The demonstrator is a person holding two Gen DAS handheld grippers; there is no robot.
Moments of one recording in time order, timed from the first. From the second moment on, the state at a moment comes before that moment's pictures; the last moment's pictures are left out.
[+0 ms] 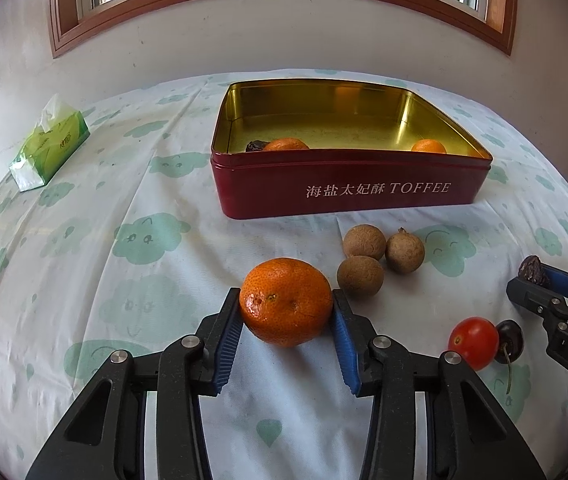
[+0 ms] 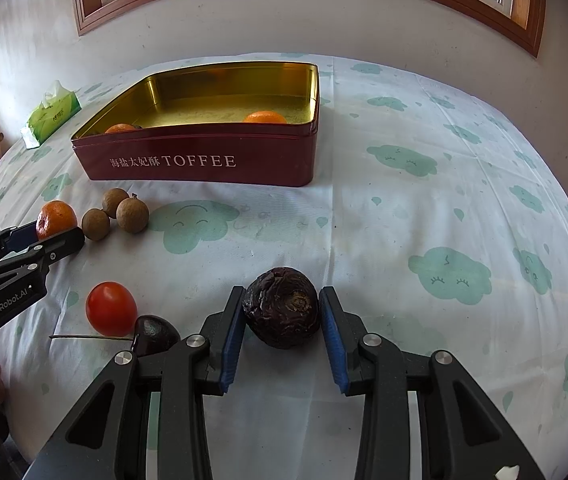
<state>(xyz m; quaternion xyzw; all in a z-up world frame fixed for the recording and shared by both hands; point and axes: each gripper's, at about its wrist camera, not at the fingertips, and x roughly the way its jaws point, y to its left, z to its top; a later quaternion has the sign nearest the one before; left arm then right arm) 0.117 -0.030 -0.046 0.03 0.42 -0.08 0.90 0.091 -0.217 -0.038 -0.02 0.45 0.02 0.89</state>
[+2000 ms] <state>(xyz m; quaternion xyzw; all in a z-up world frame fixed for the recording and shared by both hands) 0.136 -0.028 0.018 0.02 0.37 -0.10 0.92 0.133 -0.207 0.026 -0.02 0.41 0.05 0.91</state>
